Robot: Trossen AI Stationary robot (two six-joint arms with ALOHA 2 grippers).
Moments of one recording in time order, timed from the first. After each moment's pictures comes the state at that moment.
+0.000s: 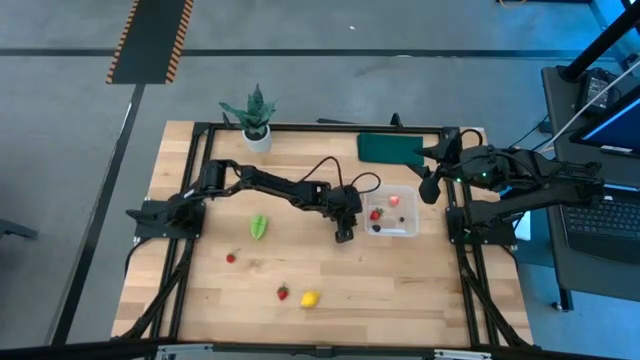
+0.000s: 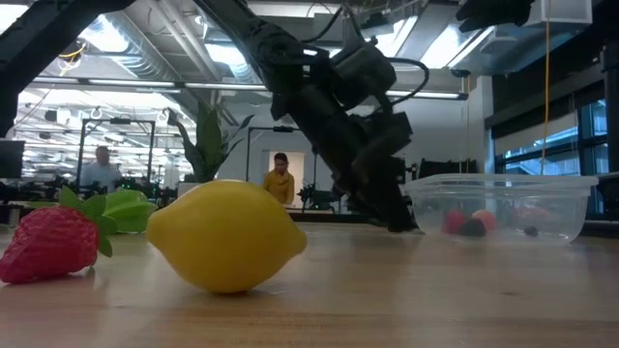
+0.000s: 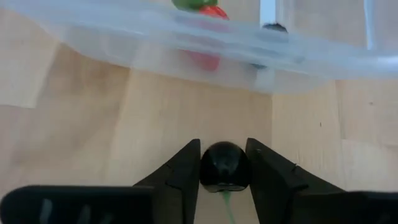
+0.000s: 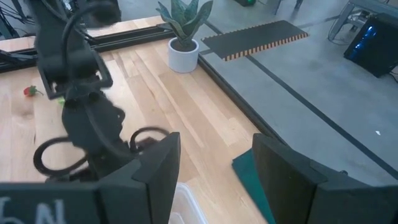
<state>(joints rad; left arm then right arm) 0.07 2.20 1.49 -0.15 0.06 -0.13 0.05 0.79 1.05 -0.79 0.54 0.23</state>
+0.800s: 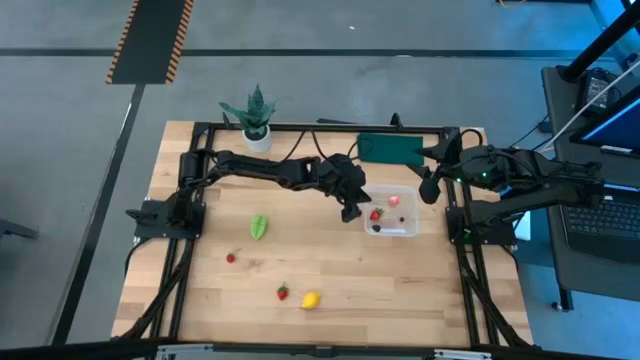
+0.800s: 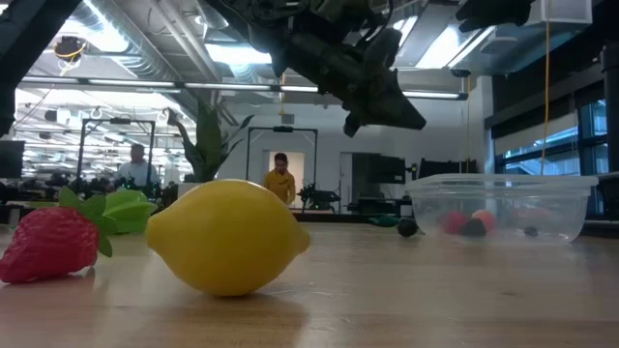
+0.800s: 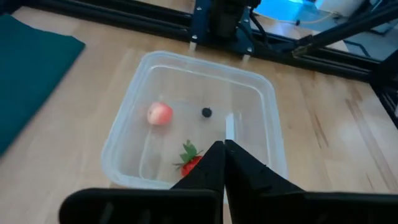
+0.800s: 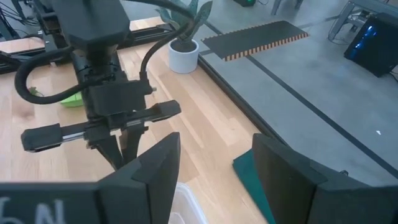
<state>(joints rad) 0.14 2.01 1.49 -0.01 0.19 -0.15 0.05 0.79 1.05 -0.79 0.54 0.23</state>
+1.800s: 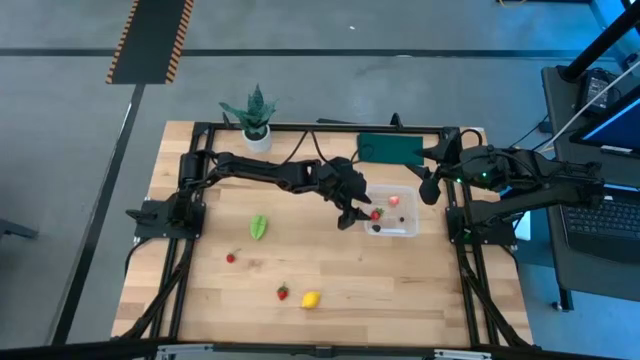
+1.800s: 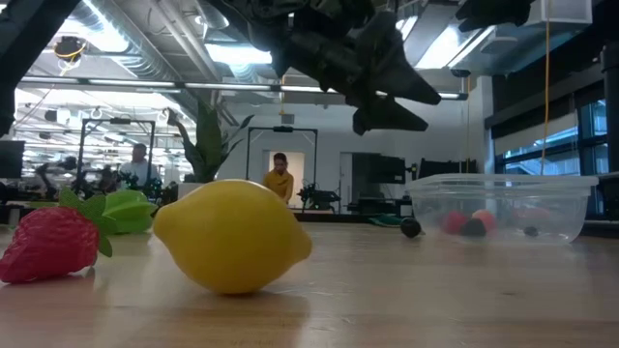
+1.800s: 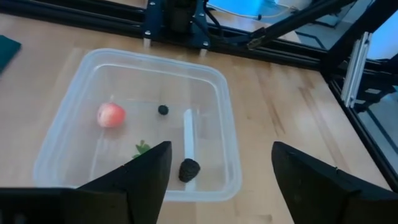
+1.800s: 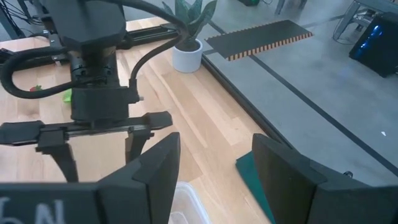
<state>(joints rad) 0.12 2.01 1.49 -0.01 0.32 -0.13 0.05 0.79 1.05 -0.79 0.52 0.23</state>
